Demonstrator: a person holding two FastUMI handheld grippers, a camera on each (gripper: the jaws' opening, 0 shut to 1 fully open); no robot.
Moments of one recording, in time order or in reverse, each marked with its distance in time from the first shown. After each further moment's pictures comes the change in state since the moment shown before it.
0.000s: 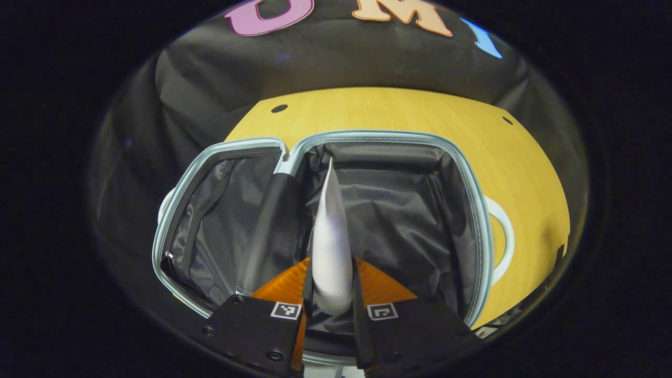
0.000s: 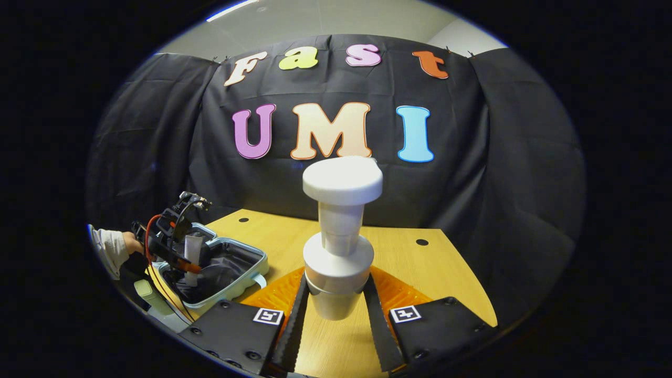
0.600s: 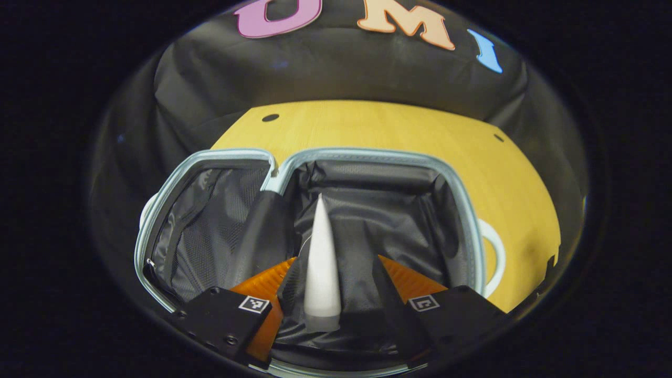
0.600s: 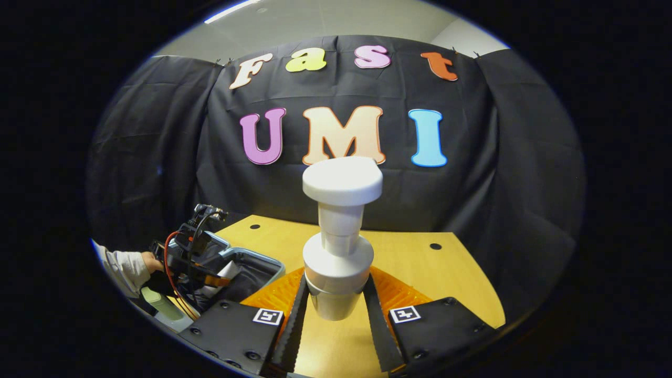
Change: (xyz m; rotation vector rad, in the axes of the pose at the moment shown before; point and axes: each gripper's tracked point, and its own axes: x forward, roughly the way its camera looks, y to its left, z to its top) left arm -0.001 -0.009 0.032 -0.058 -0.149 -0.112; right arm 0.019 0.067 0.020 0.034 0.021 0.082
